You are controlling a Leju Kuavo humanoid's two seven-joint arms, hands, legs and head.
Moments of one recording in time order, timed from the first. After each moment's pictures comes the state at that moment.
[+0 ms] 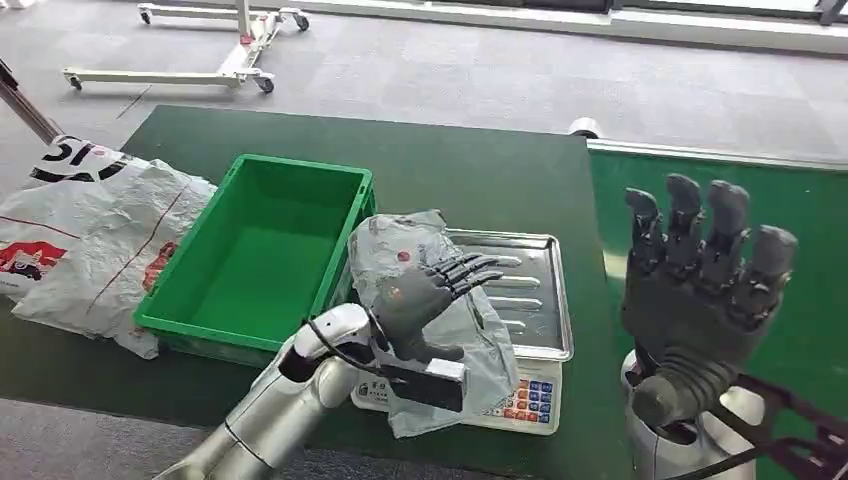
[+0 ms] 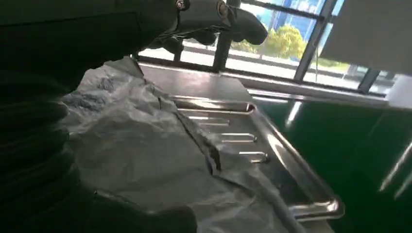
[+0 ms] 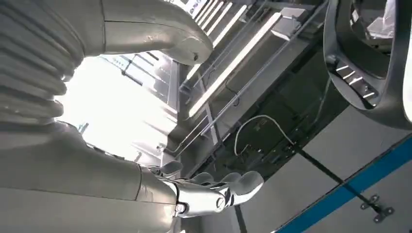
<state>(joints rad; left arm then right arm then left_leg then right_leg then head) -0.47 -0.09 -0.61 -1.13 -0.87 -0.18 -0.55 -0.26 0.07 0.16 -2.02 0.00 0.60 -0.70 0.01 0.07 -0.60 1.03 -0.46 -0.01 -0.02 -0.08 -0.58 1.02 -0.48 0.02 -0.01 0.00</state>
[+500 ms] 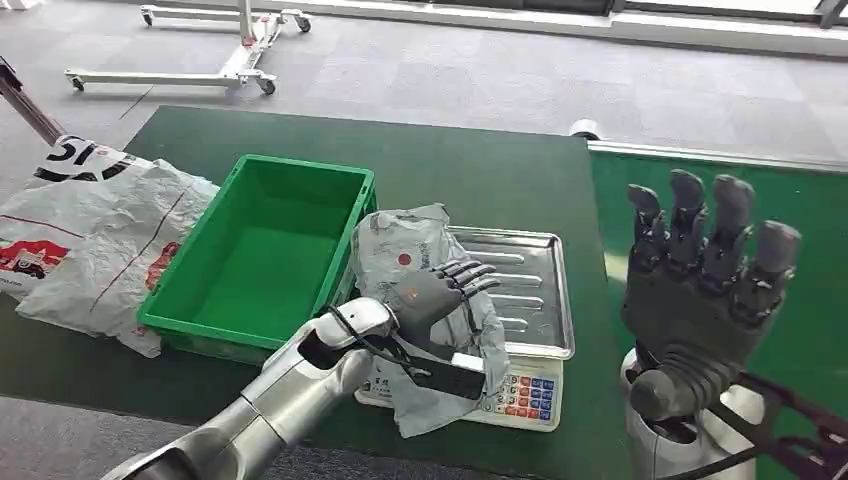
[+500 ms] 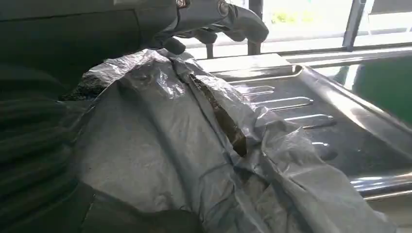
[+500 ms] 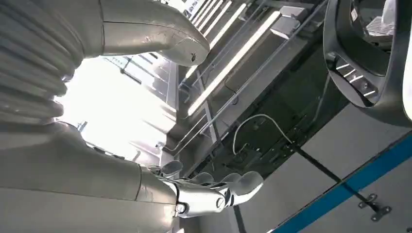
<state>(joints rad) -0.58 -0.08 -0.70 -0.91 -1.04 -0.15 -0.36 -0.26 0.07 0.15 -2.02 0.00 0.60 -0.70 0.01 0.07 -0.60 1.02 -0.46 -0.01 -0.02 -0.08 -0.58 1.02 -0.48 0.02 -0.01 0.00</state>
